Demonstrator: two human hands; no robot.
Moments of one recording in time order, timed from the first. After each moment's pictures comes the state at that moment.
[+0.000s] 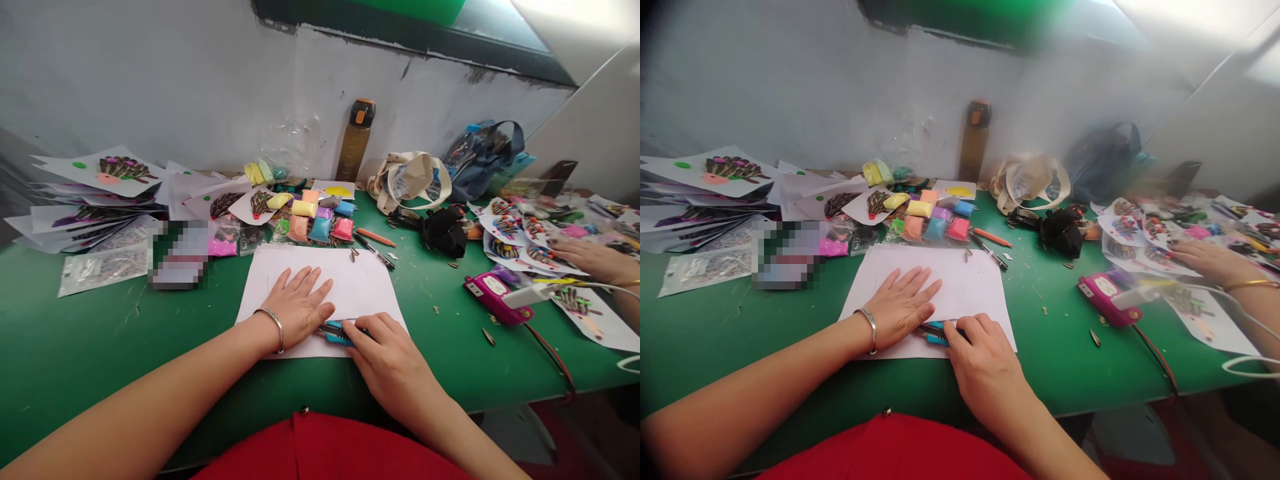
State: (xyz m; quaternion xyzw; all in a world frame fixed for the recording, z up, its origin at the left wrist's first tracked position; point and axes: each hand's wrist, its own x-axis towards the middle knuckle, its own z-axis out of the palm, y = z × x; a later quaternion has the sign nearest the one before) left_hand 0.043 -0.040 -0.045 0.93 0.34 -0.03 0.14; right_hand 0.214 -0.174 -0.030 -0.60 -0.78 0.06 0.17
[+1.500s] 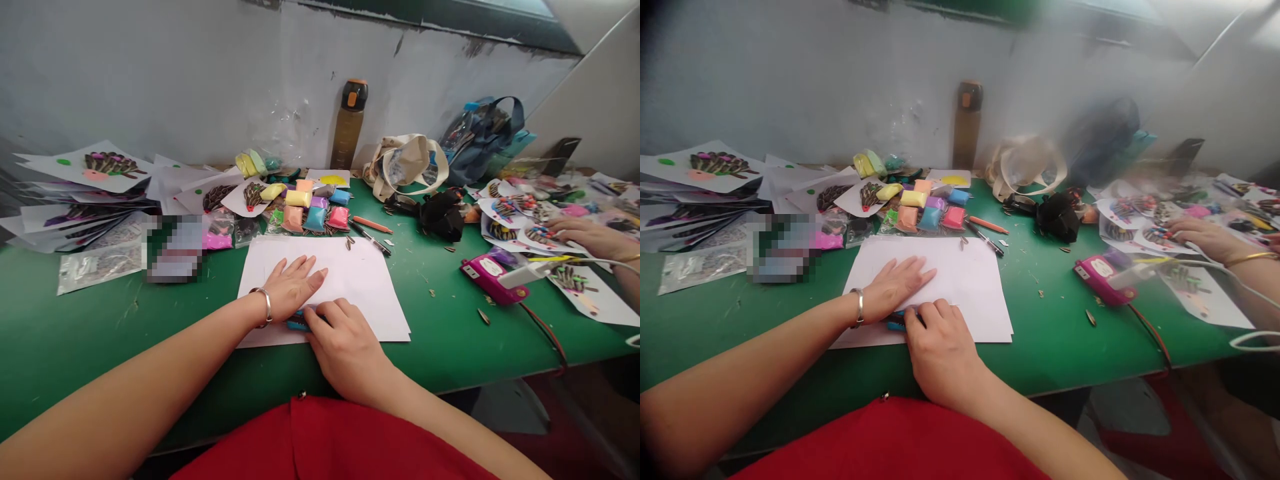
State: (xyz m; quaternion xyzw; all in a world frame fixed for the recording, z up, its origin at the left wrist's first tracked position) left_hand 0.046 -0.026 -0.033 0.91 0.35 -0.08 0.22; right_hand 0.171 -0.160 -0.037 -0.59 -0.79 0.05 0.18
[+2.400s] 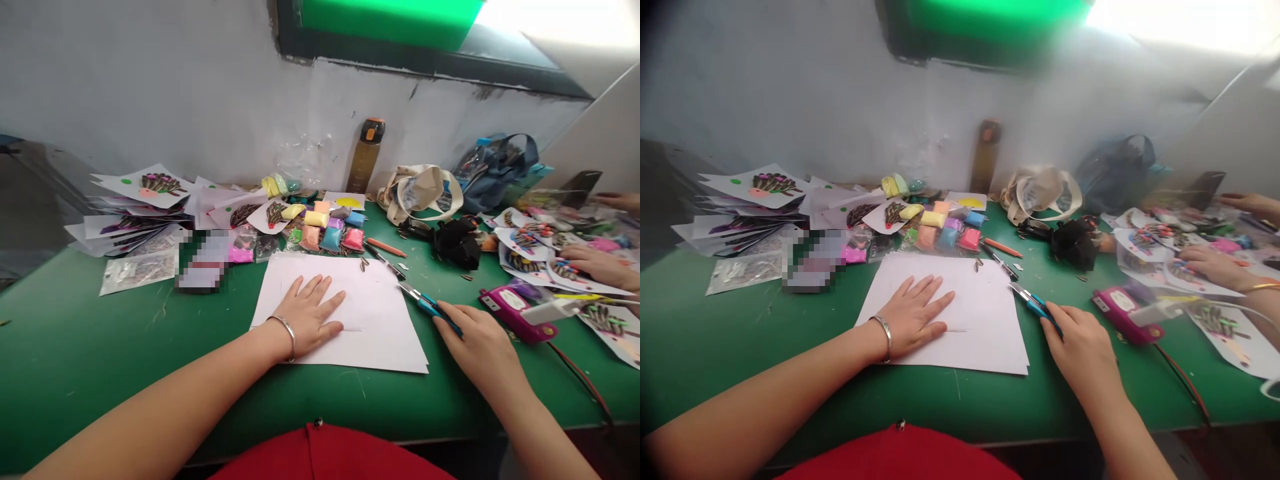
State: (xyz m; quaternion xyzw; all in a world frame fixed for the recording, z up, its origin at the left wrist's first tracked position) left_hand 0.035 -0.045 -0.045 0.94 0.32 -0.01 0.13; right_hand 0.350 -0.181 -0.068 -0.74 -0.64 -0.13 0.14
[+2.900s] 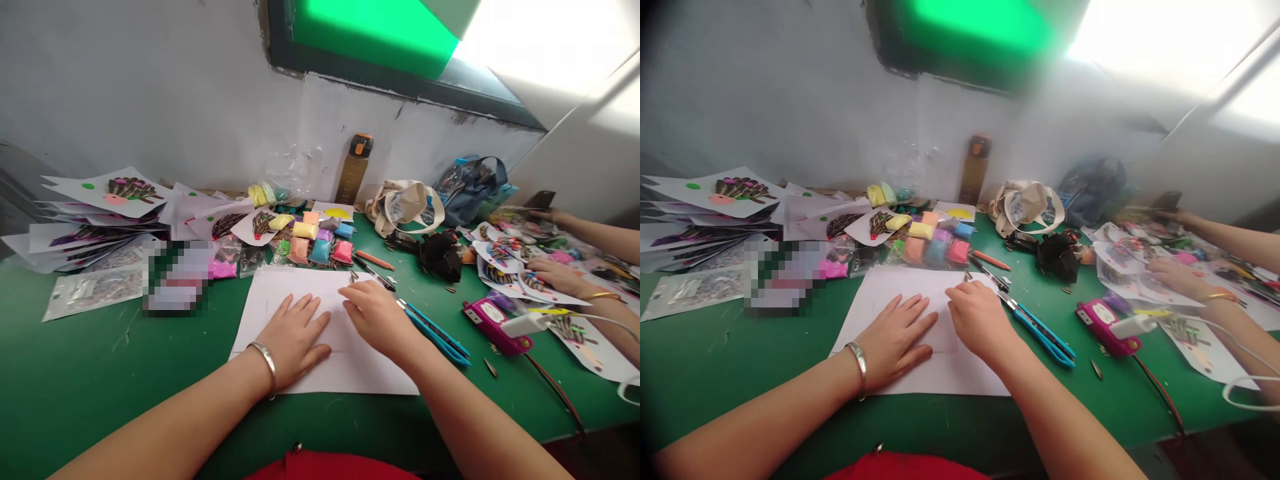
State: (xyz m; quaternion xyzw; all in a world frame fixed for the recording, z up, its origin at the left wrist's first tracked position) left_hand 0.029 -0.044 -0.043 0.95 0.28 0.05 0.10; right_hand 0.231 -0.078 -0.013 -0.61 -0.78 0.00 0.16
